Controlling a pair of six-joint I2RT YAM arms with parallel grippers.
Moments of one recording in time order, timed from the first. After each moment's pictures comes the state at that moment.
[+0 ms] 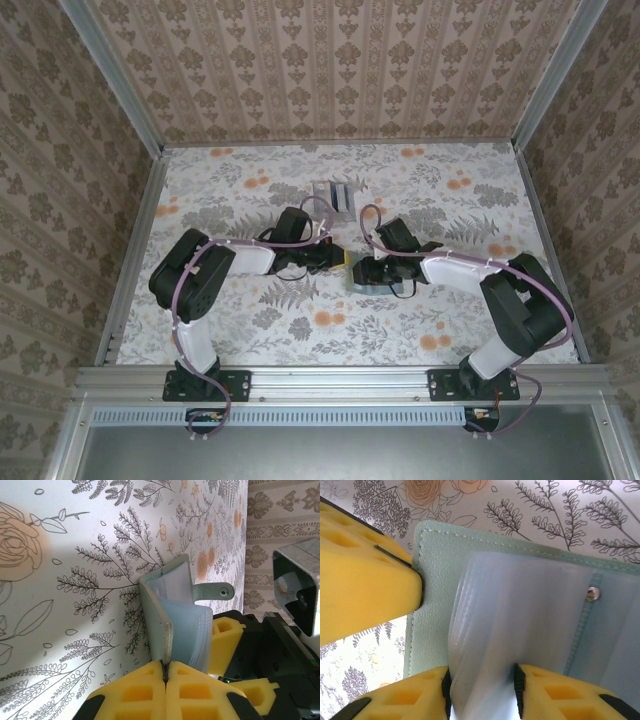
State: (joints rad) left arm -0.64 1.86 0.88 0.26 0.78 -0.86; right arm 0.51 1.57 0.77 -0.22 -0.33 0.47
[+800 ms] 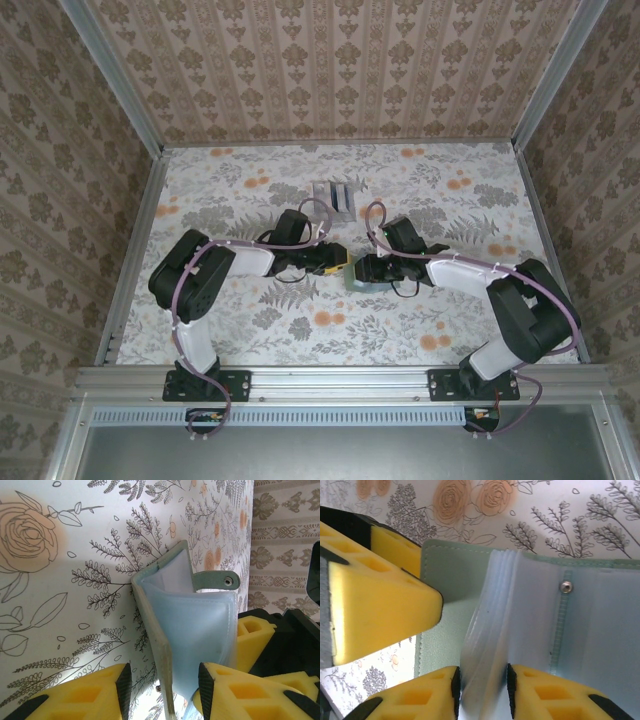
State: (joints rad) left arm -0.64 1.86 0.86 0.28 0.76 -0.86; right arm 0.49 1.54 0.74 -0.15 -0.40 0.47
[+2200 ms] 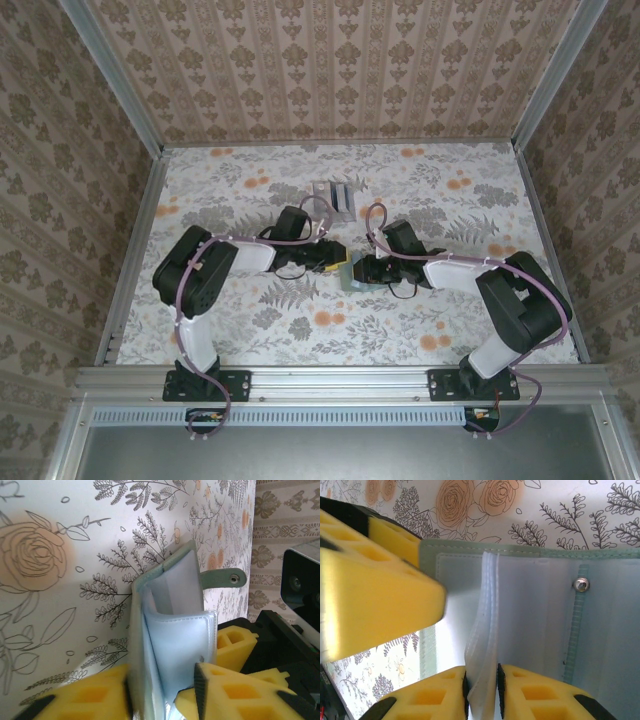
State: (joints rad) left arm -0.62 1.90 0.91 0.24 0.79 -0.82; right arm 0.48 1.59 0.69 0.00 -0.45 0.53
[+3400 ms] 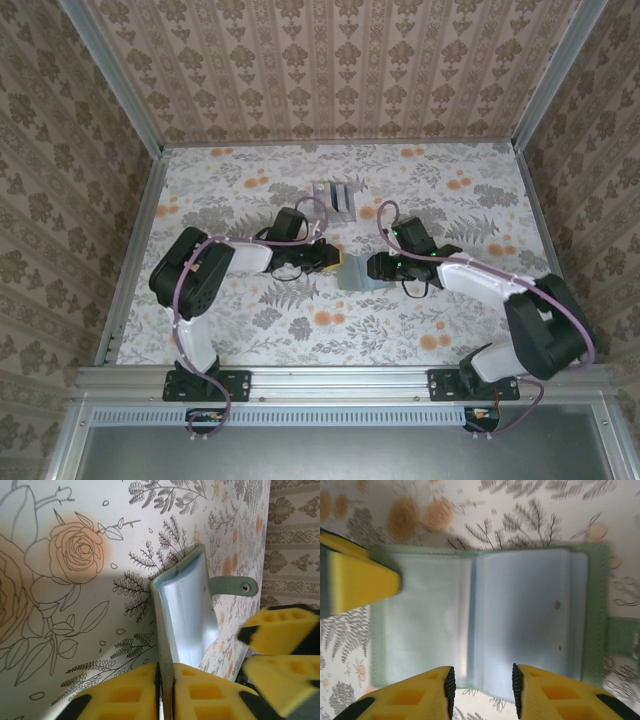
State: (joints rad) left arm -0.61 1.87 0.88 0.20 0.75 -0.80; right arm 0.46 1.46 0.72 -0.25 -0.25 0.47
